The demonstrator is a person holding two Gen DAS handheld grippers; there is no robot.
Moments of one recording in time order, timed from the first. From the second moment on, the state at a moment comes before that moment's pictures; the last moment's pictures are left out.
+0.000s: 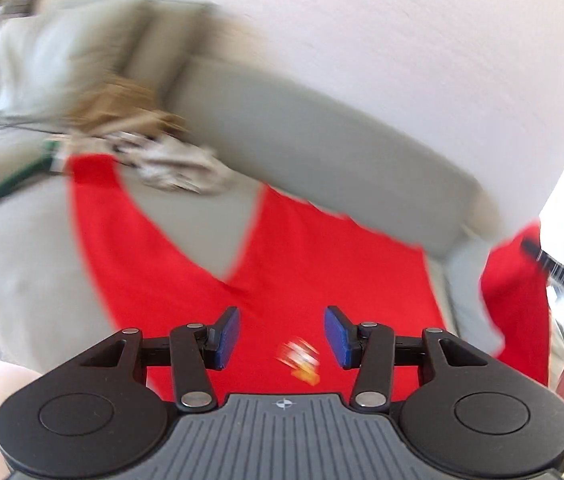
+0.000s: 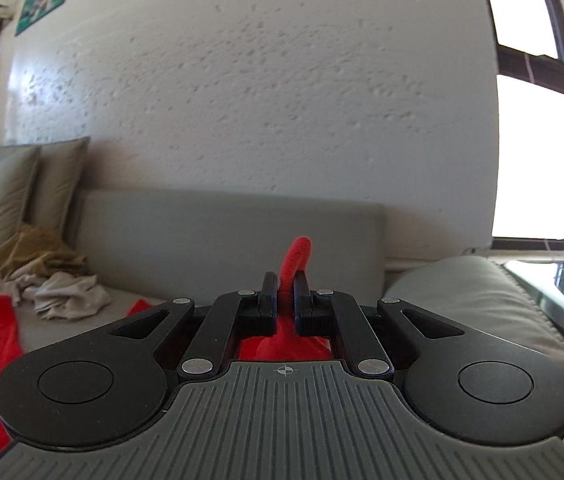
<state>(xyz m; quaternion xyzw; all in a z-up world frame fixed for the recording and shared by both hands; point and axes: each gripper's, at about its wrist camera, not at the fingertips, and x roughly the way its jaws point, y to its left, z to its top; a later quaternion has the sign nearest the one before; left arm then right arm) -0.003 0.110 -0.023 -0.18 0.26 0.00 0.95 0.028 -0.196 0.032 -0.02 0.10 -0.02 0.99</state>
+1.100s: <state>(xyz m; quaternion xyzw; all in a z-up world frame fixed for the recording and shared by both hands) 0.110 0.088 -0.107 -0.05 0.39 -0.12 0.91 -0.045 -0.224 -0.084 0.16 0.35 0.08 0.92</state>
